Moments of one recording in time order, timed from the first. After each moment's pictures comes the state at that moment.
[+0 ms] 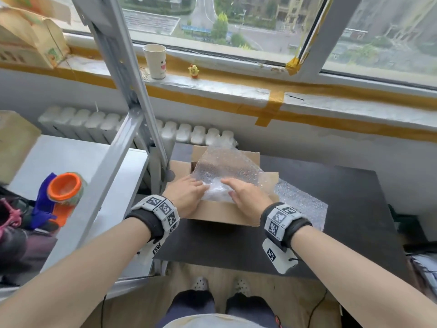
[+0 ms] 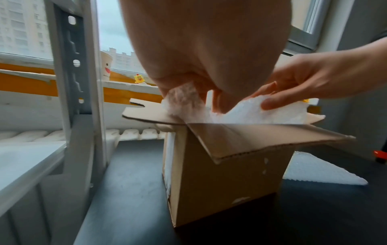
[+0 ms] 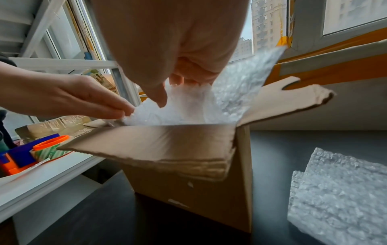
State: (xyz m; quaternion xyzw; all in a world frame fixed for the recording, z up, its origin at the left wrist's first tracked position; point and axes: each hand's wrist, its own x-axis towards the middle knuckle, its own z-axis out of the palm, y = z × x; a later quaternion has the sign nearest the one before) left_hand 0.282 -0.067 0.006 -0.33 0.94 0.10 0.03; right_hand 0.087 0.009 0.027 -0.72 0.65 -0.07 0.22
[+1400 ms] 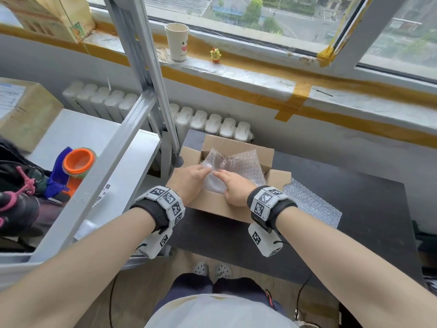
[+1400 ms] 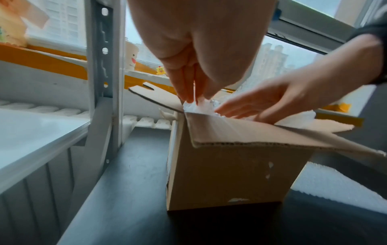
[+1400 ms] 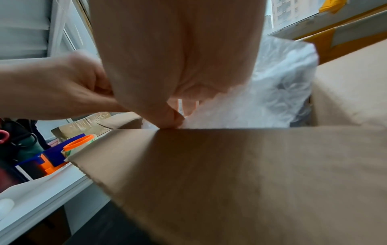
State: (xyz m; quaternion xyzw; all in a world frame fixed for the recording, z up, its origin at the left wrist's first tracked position) left_hand 0.278 -0.055 0.014 -0.45 0.88 0.15 -0.07; right_hand 0.112 -0.033 0.021 -0.73 0.59 0.06 0.33
